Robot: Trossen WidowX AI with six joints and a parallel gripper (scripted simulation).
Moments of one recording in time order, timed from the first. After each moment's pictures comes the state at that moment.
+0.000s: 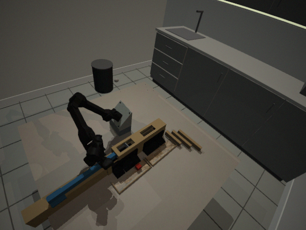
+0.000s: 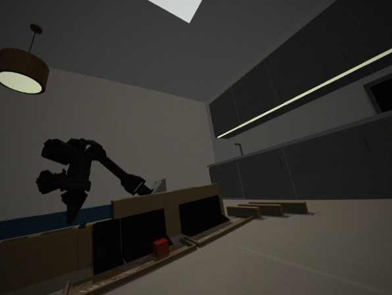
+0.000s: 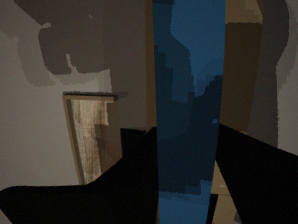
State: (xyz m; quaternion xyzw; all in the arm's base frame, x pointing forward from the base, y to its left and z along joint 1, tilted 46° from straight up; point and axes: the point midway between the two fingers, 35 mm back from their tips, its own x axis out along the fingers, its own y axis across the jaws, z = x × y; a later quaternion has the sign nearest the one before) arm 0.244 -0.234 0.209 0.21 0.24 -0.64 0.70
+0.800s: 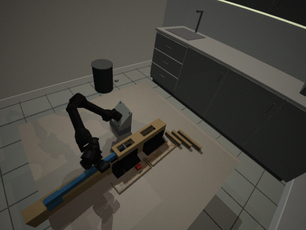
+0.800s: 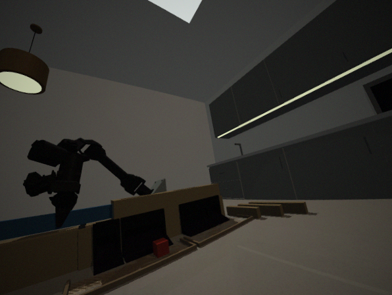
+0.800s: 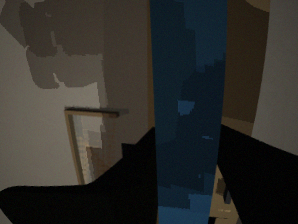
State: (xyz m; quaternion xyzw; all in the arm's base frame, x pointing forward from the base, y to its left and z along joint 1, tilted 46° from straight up) arm 0.244 -0.252 0.225 0.21 0.23 -0.64 0.70
